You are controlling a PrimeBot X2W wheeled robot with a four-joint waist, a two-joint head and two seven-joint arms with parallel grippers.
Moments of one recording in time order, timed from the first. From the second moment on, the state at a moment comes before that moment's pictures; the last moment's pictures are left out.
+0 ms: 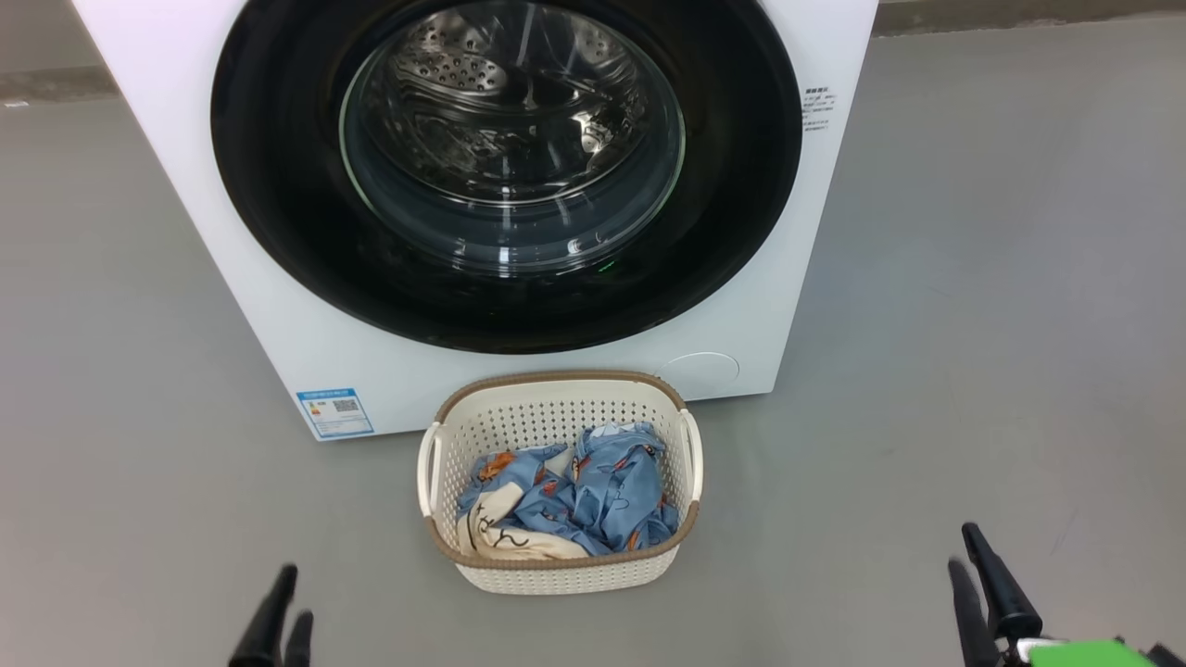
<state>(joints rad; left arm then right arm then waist) -0.01 0.01 0.07 0.33 -1.62 -0.13 0.11 -0.02 -0.03 -0.14 0.34 1.61 0.13 0.10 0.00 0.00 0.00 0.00</state>
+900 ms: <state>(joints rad) -0.03 0.05 0.02 0.30 -1.54 -0.13 0.04 -0.05 -0.06 -0.09 0.34 1.49 0.13 0.04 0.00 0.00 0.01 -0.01</state>
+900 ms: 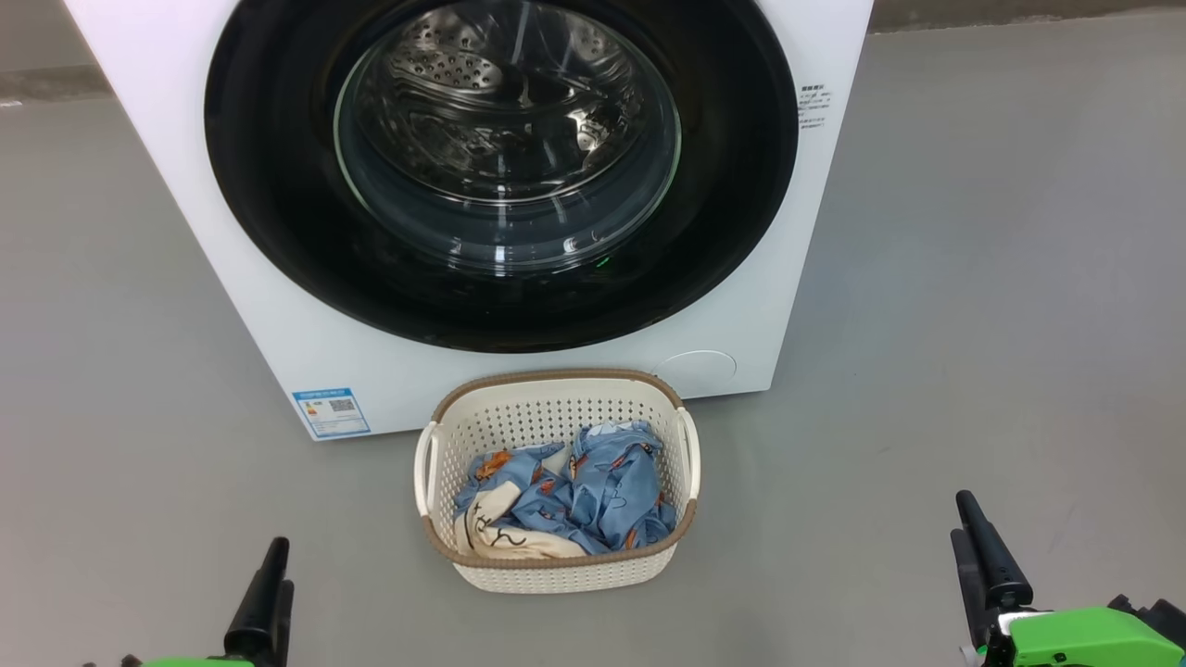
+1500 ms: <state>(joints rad) -0.05 0.10 -0.04 0.27 -1.31 -0.13 -0.01 -0.09 -0.09 -0.05 0.32 1.23 0.13 -0.01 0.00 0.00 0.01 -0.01</state>
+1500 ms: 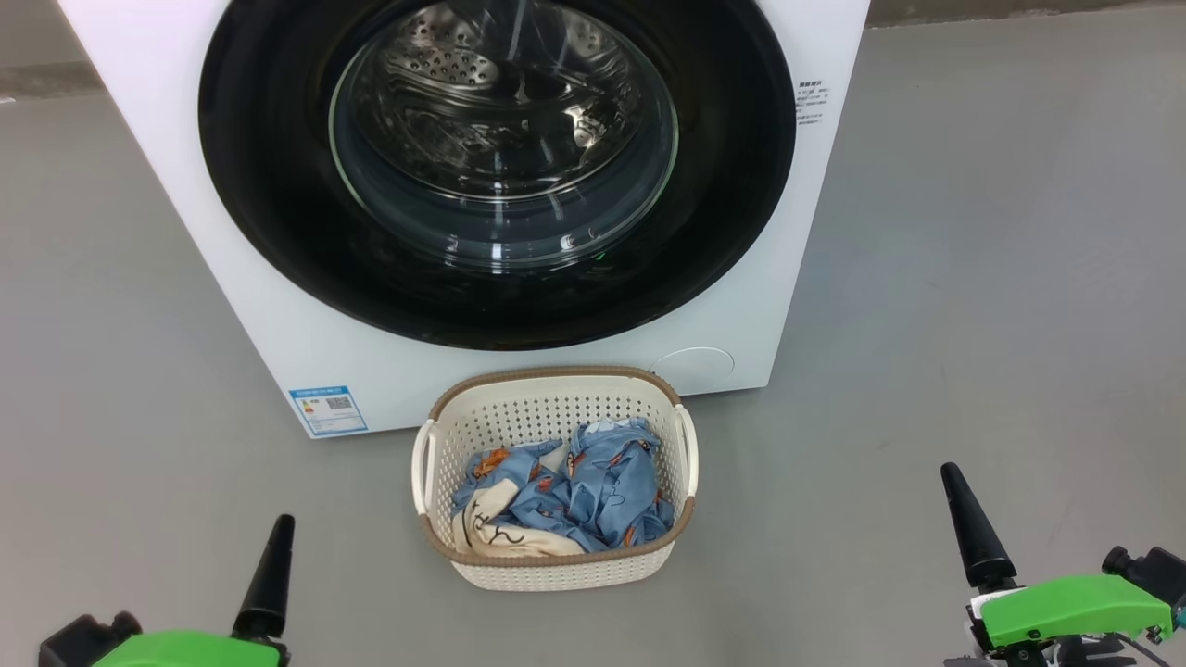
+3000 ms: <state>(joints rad) -0.09 0.18 -0.08 0.29 -0.69 -0.13 -0.14 -0.17 -0.14 0.02 0.34 0.56 0.13 -0.14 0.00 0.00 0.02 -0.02</state>
